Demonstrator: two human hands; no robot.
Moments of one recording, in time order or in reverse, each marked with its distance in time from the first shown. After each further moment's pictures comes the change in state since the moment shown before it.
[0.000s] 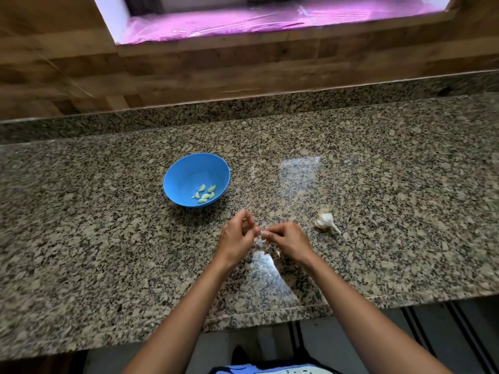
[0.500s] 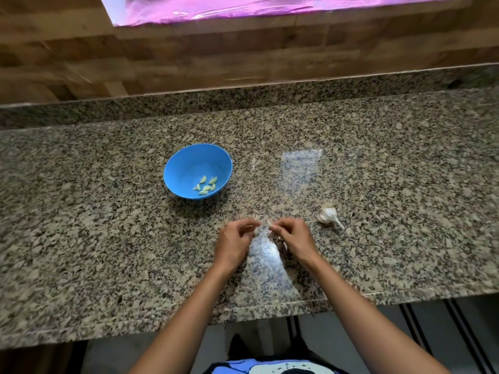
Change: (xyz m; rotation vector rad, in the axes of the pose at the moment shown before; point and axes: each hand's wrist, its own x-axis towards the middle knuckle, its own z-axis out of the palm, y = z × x) left_hand -0.010 -0.016 0.001 0.126 0.020 -0.076; right_hand -0.002 0.016 0.007 0.107 0.130 0.011
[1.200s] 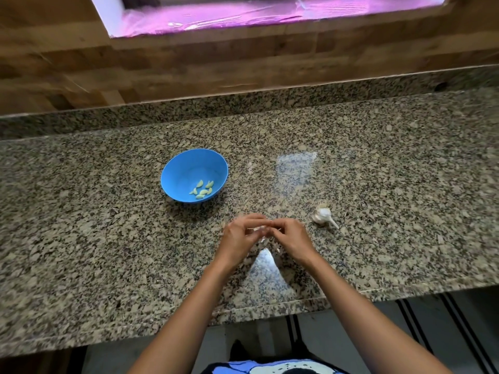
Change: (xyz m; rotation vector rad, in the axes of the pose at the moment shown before) left_hand 0.001 0.018 0.001 -0.099 -0.153 0.075; right_hand -0.002 -0.006 -0.002 -0.087 -0.073 -0.047
